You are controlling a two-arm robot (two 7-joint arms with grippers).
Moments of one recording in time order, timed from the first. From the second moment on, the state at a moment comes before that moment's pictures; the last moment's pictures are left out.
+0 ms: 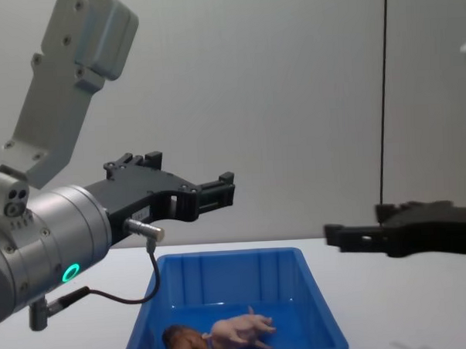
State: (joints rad) left arm -0.24 0.38 0.45 -1.63 -0.20 0.01 -0.01; right arm 0.23 0.30 -0.28 -1.54 0.27 0.23 0.46
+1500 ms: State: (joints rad) left arm -0.03 0.56 0.39 -1.71 -0.30 0.11 0.12; right arm 0.13 0.40 -0.22 -1.59 0.31 0.18 0.41
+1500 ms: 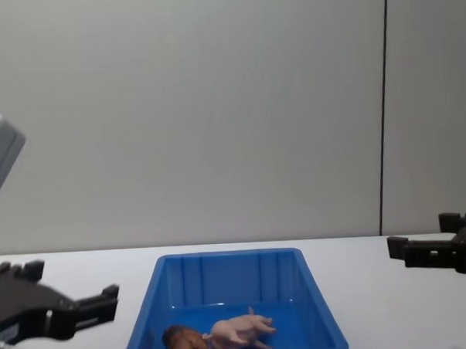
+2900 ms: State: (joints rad) left arm -0.01 0.56 0.37 -1.54 -0.38 0.09 -0.05; right arm 0.13 0.40 -0.22 -1.59 0.31 0.18 0.41
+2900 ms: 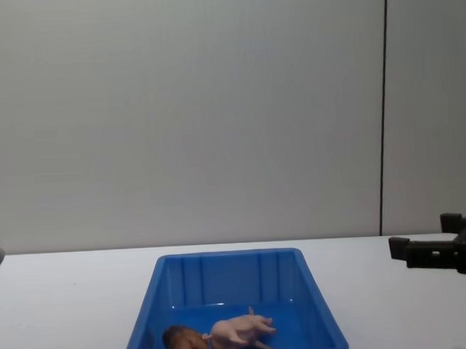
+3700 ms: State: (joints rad) left arm -0.06 0.55 0.33 -1.59 -0.31 0.07 -0.08; right arm 0.13 0.40 -0.22 -1.59 0.31 0.18 0.41
